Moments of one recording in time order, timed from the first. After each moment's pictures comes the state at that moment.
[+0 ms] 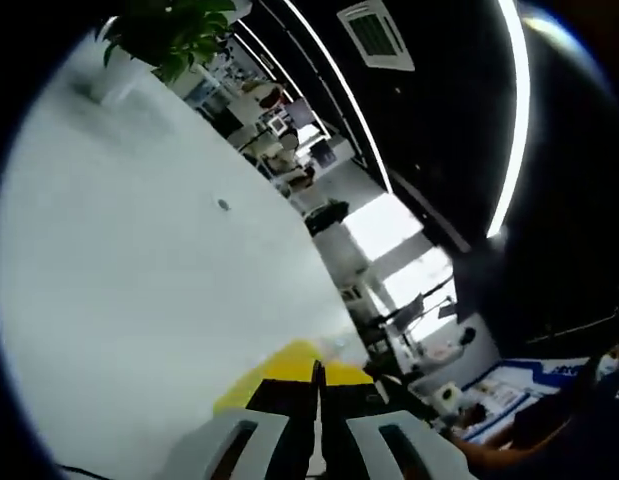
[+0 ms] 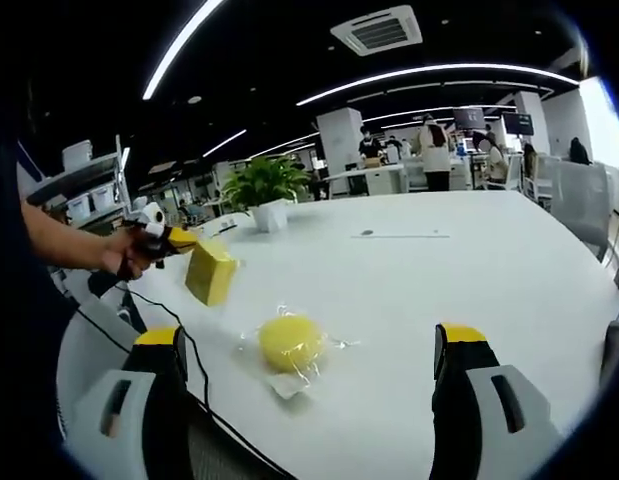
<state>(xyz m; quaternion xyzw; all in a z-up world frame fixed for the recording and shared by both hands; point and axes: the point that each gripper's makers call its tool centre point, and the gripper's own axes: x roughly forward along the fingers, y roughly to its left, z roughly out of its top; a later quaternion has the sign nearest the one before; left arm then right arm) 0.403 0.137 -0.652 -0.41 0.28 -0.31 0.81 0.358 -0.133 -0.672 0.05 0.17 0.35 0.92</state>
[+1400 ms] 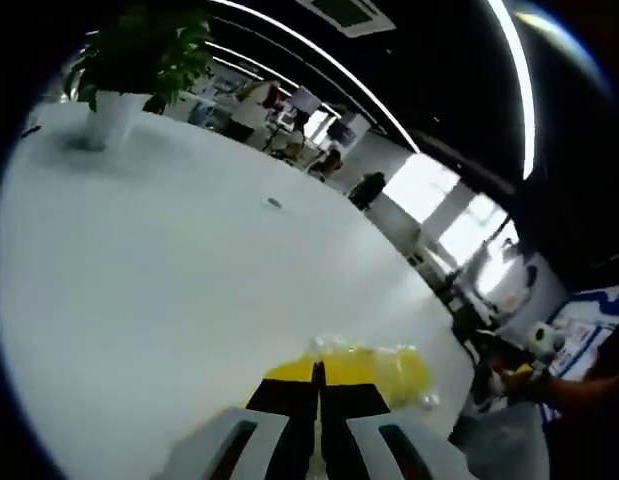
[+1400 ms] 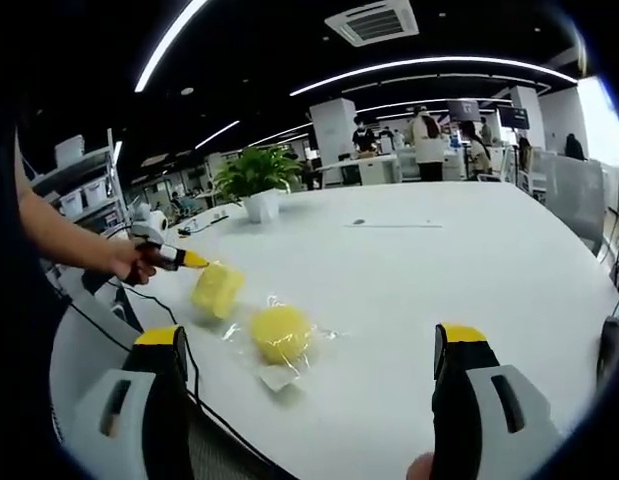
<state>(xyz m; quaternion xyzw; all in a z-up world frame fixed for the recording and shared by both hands) 0.432 0.177 -0.738 -0.19 0.31 -0.26 0.89 0.367 -0.140 -0.685 0.05 0.20 0.33 0.92</state>
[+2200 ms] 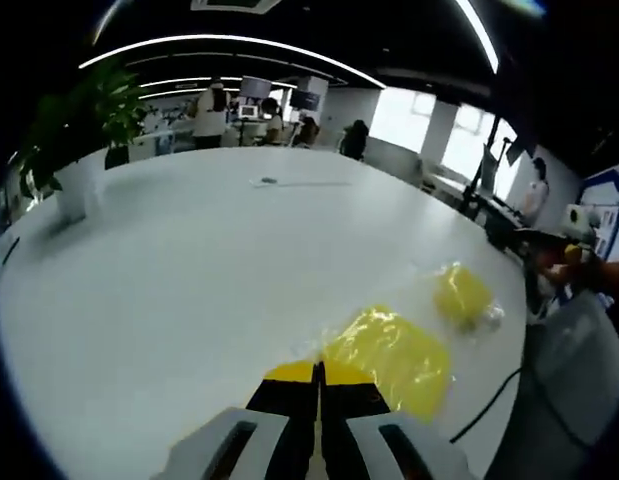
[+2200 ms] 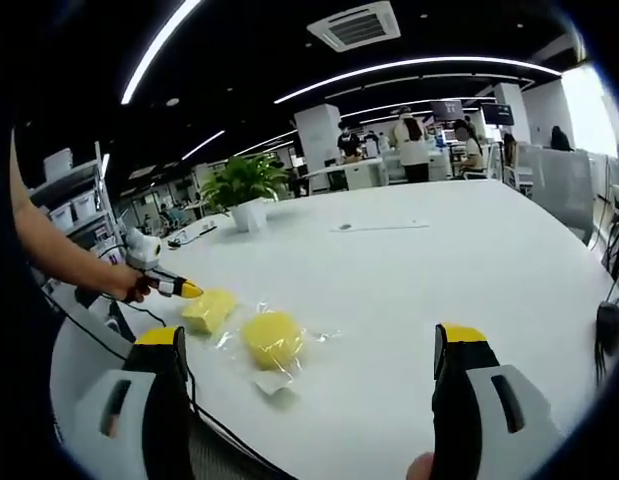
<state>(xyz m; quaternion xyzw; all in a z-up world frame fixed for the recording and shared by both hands) 0.428 0.196 -0.775 -0.02 0.33 -0.28 0.90 0.368 -0.148 -0.680 0.07 0.19 0.30 0.93</state>
